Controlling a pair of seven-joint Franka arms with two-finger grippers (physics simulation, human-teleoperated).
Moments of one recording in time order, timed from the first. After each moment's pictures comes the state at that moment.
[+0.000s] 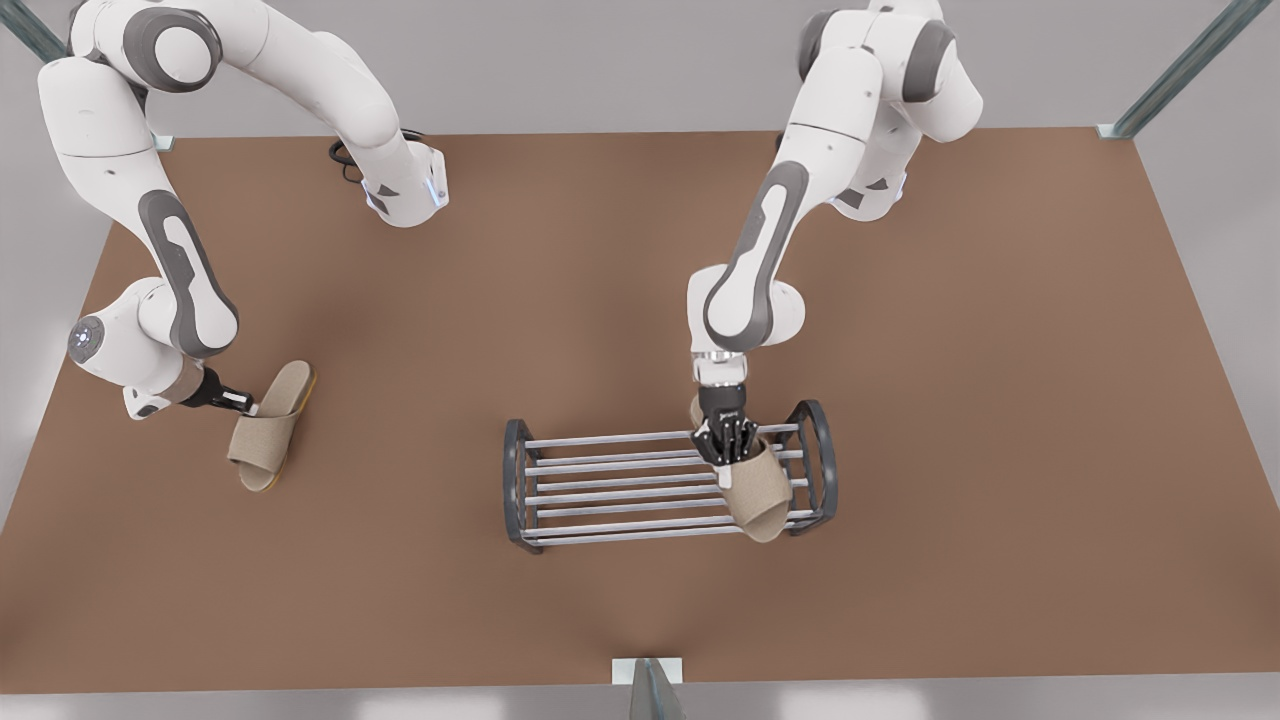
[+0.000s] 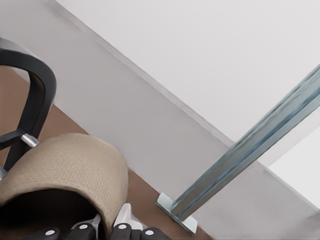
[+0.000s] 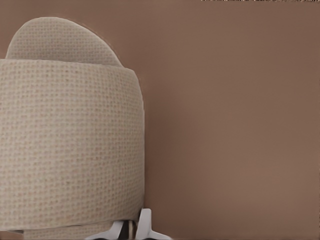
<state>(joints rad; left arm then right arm) -1.00 0.63 0.50 -1.70 1.65 2.72 -2.90 -0.95 0.51 0.49 -2.11 -0.14 2.49 -0.18</state>
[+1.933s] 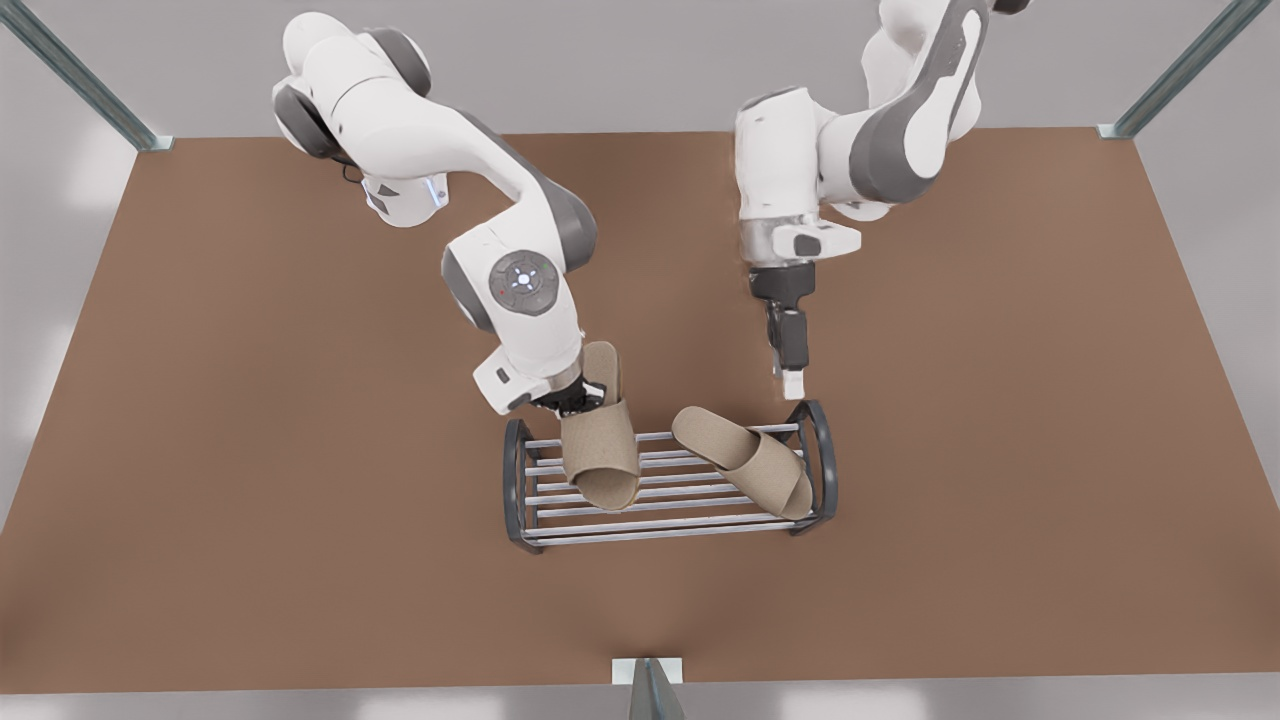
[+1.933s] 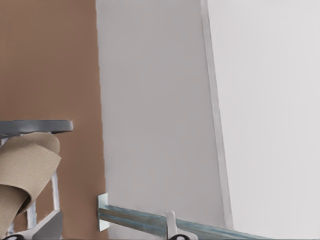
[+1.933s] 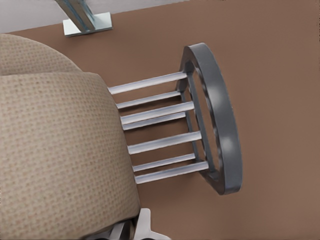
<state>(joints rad) -1.05 0.11 0.51 -1.59 0.66 2.27 -2.50 0.50 0.65 0.17 -1.00 -0.15 1.73 0.84</state>
